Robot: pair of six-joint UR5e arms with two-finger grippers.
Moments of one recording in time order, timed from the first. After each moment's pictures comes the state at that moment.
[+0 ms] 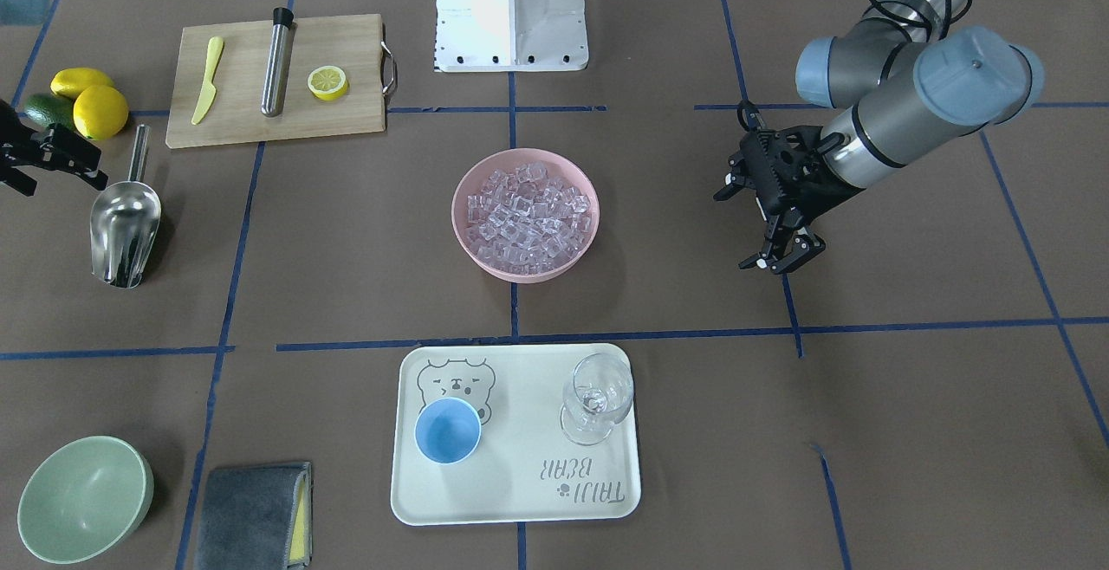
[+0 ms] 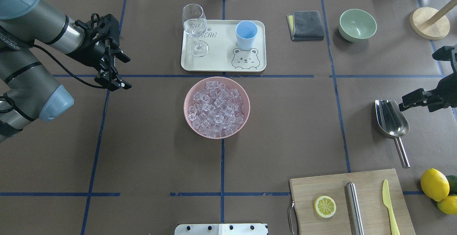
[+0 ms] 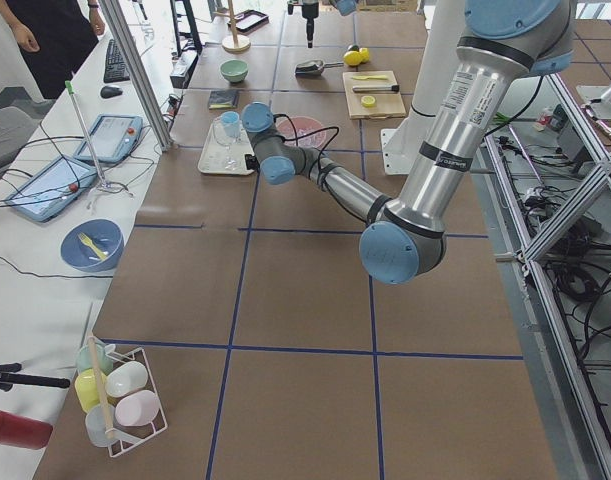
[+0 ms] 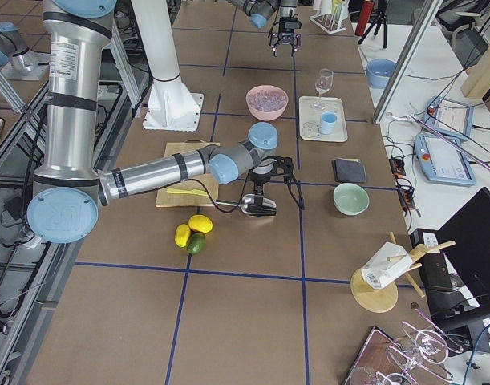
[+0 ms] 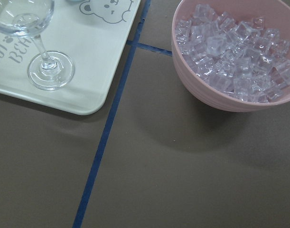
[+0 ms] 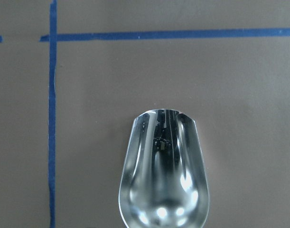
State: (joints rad) left arm -0.91 -1.98 -1.64 -2.10 -2.39 0.23; right arm 1.03 -1.72 1.95 -1.28 2.27 0.74
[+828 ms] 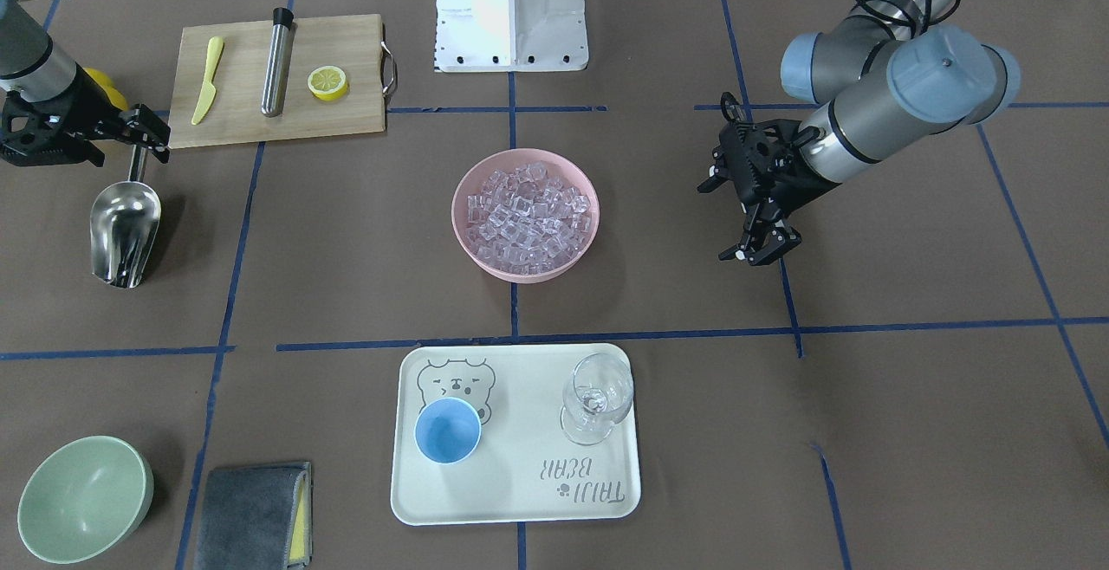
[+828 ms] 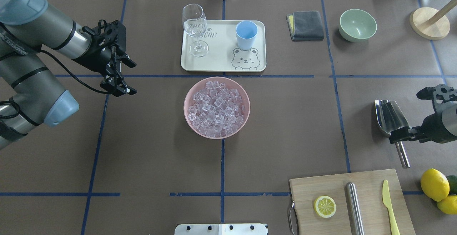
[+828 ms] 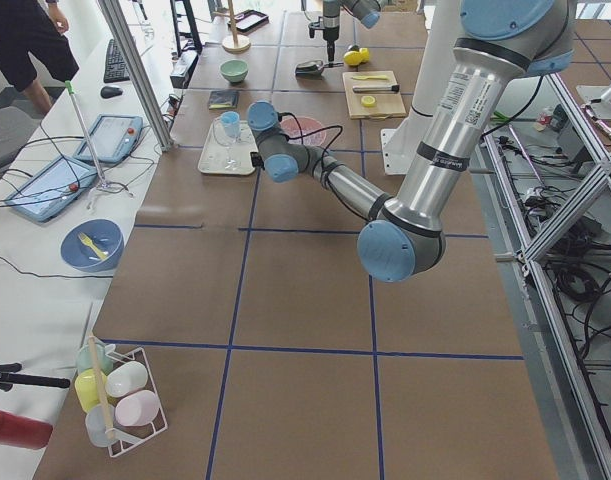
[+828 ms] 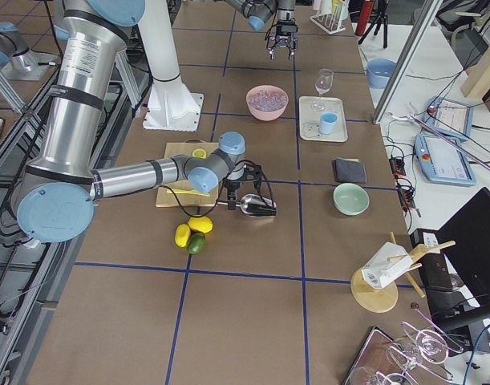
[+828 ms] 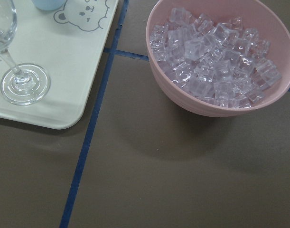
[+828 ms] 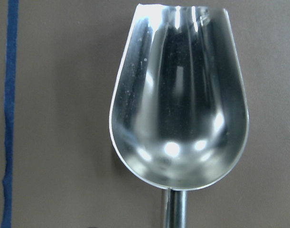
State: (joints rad) left arm -0.88 -1.98 -1.65 -2.10 -2.38 0.23; right arm 0.75 -1.85 1.95 -1.06 2.09 0.94
